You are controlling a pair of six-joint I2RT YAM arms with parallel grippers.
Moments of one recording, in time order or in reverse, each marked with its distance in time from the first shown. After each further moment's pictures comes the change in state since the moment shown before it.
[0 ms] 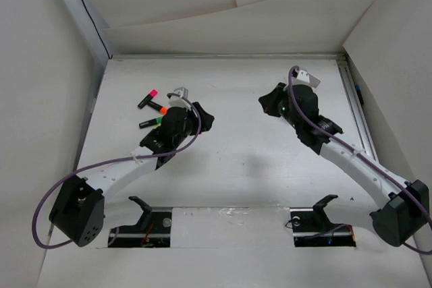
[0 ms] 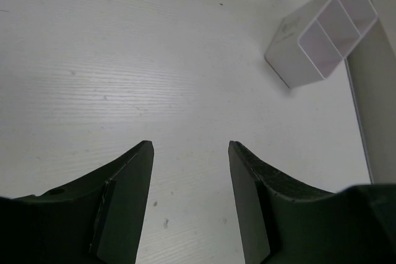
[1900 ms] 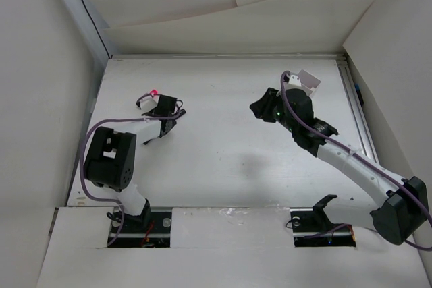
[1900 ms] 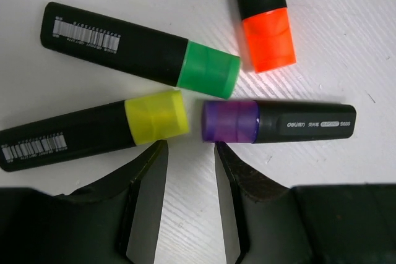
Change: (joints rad) left arm 0.330 0.468 0.215 -0.411 -0.406 -0.265; right arm 0.058 0.011 -0.033 0.000 -0.049 -0.012
